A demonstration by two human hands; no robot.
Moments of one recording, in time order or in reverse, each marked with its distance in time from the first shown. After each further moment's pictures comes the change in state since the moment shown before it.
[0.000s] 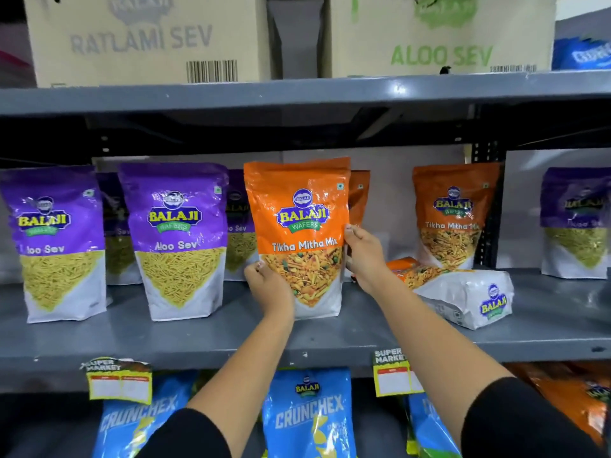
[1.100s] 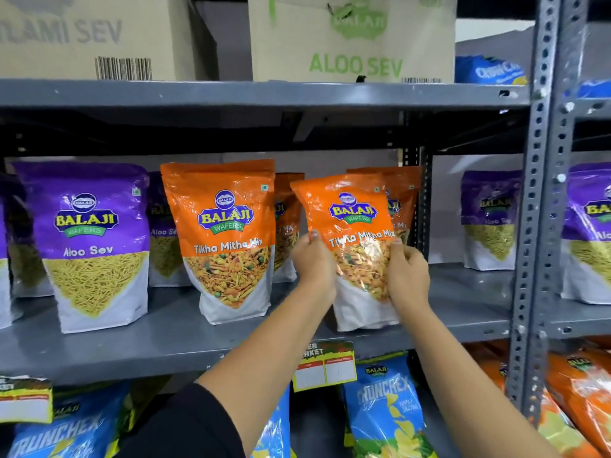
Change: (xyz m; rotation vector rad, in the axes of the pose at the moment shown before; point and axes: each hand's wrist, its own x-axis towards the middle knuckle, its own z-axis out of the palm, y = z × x) left_hand -0.148 0.025 0.122 -0.023 -0.471 -0.140; right_hand -0.056 -0.010 -0.175 -0.318 0.568 -0.092
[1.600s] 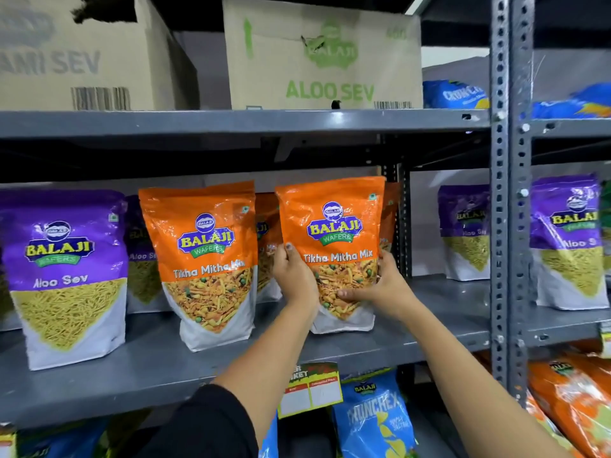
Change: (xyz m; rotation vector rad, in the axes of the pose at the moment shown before) left_hand 0.014 -0.011 0.009 -0.044 0.083 0.215; right_hand 0.030 0.007 -0.020 0.001 -0.533 -0.140
